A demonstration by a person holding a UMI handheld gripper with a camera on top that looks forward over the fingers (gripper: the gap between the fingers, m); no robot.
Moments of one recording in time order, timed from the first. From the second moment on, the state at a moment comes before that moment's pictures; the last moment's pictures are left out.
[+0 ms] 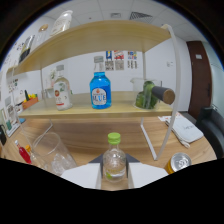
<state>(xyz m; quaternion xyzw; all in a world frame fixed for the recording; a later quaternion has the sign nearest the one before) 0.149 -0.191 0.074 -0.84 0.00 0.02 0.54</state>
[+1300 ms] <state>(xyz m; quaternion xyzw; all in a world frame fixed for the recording) 0.122 -0.293 0.137 -0.87 0.04 -0.02 0.50</state>
